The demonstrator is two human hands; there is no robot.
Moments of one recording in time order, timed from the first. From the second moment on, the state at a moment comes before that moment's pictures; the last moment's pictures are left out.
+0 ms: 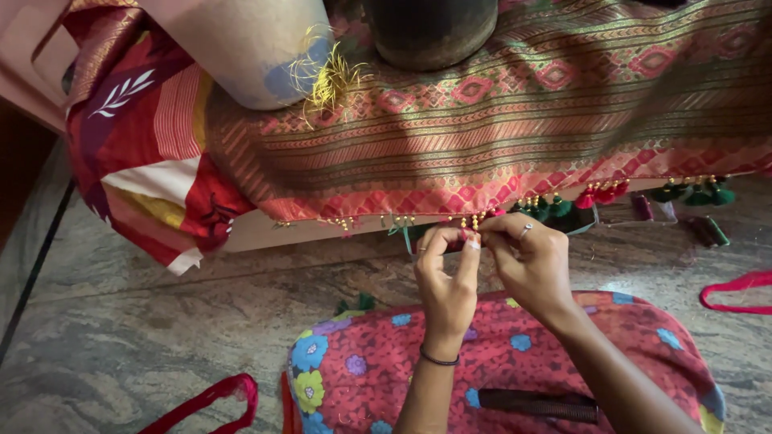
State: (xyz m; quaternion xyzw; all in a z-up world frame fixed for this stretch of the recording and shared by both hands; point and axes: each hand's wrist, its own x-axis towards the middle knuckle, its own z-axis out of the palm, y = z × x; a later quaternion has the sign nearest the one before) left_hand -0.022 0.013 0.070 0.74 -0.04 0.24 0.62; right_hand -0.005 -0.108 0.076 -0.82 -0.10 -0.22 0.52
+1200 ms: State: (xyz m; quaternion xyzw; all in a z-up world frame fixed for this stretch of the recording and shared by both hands) left_hand -0.022 0.018 0.069 0.73 -0.03 0.24 0.64; right_hand -0.008 -0.104 0.078 -0.84 -0.10 -0.24 0.48
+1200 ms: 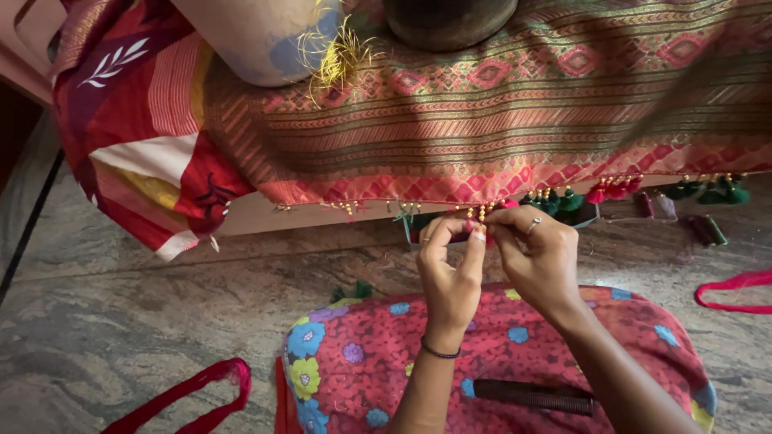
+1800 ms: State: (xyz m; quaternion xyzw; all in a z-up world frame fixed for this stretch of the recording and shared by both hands) left_hand -0.023 0.018 0.069 0.73 -0.03 0.24 0.64; right_hand -0.006 -0.103 0.077 -0.84 -0.10 -0.23 0.49
